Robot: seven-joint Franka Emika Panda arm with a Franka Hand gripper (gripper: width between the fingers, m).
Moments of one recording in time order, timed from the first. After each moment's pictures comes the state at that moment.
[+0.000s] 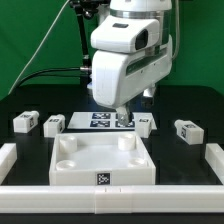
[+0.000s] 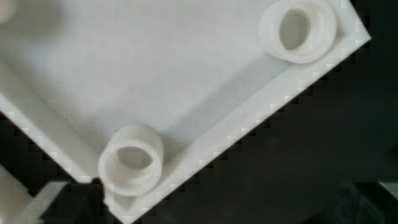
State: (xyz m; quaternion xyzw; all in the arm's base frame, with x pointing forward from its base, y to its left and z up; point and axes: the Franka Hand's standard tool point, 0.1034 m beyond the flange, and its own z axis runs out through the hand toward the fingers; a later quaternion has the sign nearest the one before) arm 0.536 0.013 0.094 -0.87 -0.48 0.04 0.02
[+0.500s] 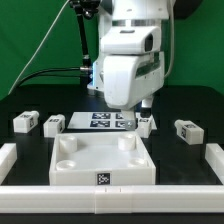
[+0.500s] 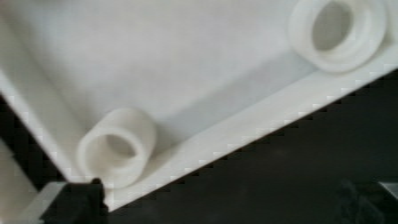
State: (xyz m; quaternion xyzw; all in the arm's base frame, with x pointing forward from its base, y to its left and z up) arm 0.512 0.020 0.069 -0.82 -0.57 -0.04 -0.02
